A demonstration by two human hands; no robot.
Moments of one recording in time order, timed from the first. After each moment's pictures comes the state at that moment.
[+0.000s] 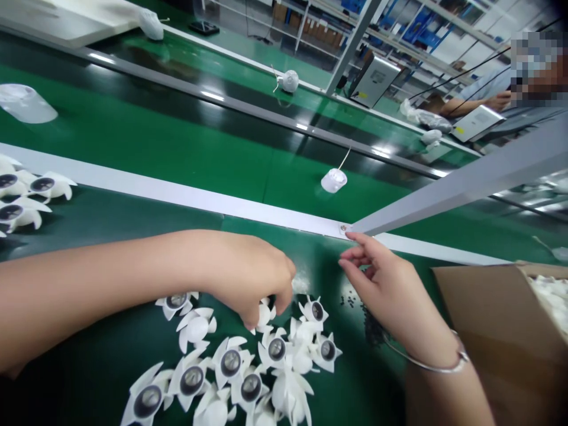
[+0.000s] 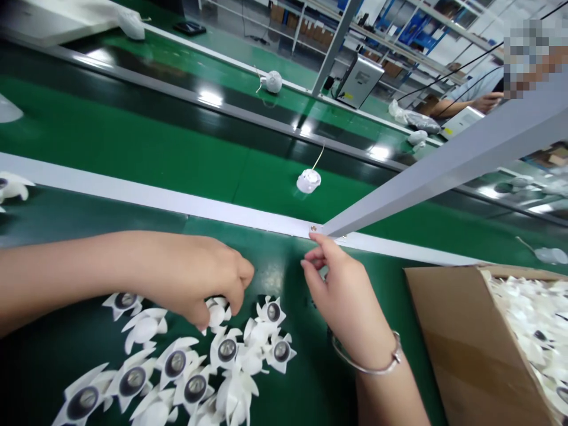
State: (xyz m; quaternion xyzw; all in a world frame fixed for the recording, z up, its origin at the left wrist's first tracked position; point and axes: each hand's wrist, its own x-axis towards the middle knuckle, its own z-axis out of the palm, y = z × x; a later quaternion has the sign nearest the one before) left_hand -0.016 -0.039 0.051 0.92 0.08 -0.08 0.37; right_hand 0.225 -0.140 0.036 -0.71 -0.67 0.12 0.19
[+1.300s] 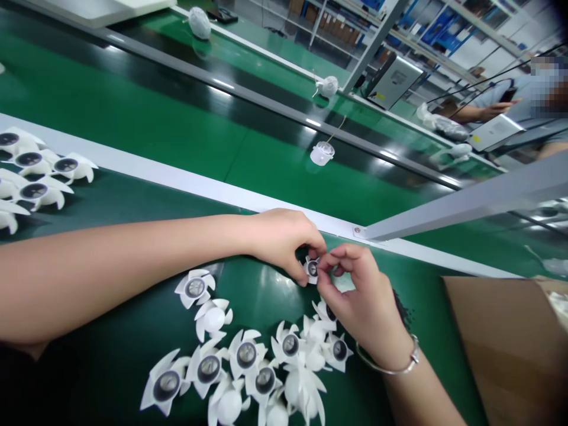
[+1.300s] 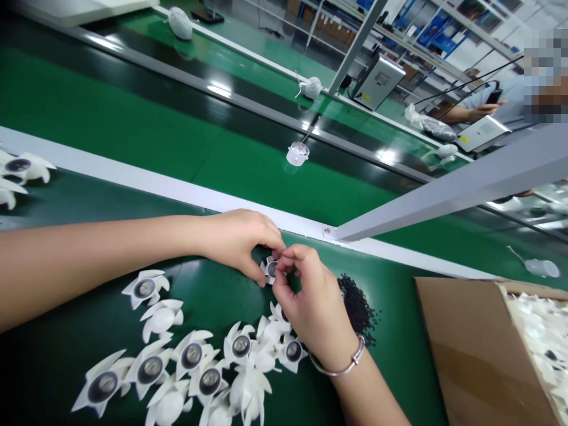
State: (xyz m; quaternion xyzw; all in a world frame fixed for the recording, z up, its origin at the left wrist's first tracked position) left_hand 0.003 -0.007 0.004 0.92 0.09 0.13 0.35; right_hand 0.173 -0.143 0.016 -0.58 -0.75 0.10 0.28
